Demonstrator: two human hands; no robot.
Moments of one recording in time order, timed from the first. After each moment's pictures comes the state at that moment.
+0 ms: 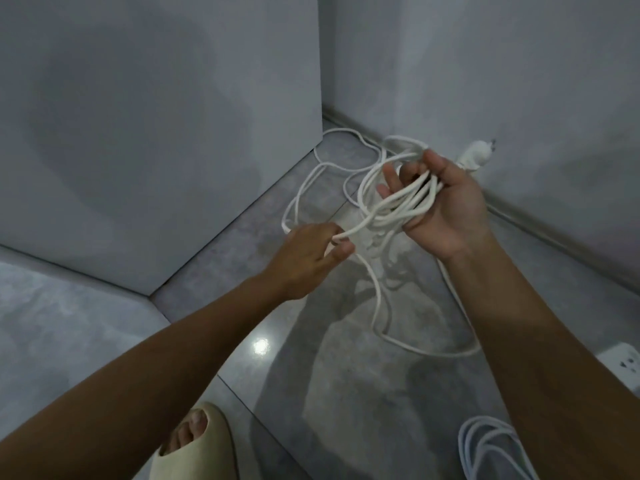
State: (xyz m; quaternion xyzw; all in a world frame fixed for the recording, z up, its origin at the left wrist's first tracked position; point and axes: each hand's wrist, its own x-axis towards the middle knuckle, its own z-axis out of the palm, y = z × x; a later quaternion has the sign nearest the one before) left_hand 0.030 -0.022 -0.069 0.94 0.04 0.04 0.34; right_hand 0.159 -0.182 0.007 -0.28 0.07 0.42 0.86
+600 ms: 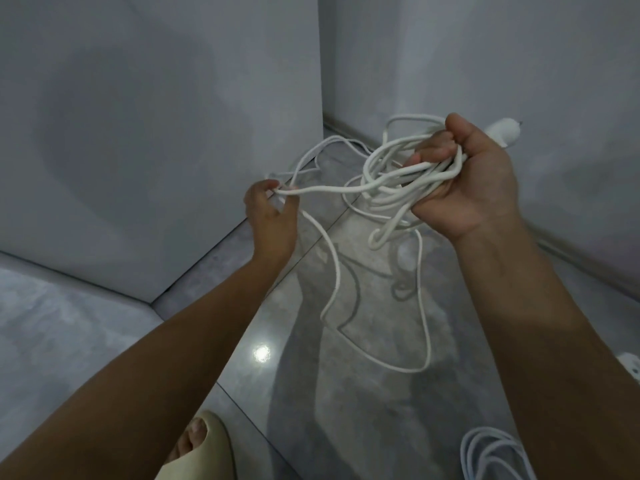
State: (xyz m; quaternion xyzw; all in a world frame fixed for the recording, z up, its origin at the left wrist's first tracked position) left_hand 0.065 0.010 -0.070 0.71 0.36 0.30 0.52; right_hand 0.168 -0.175 0.053 -0.17 0.11 0.39 0.90
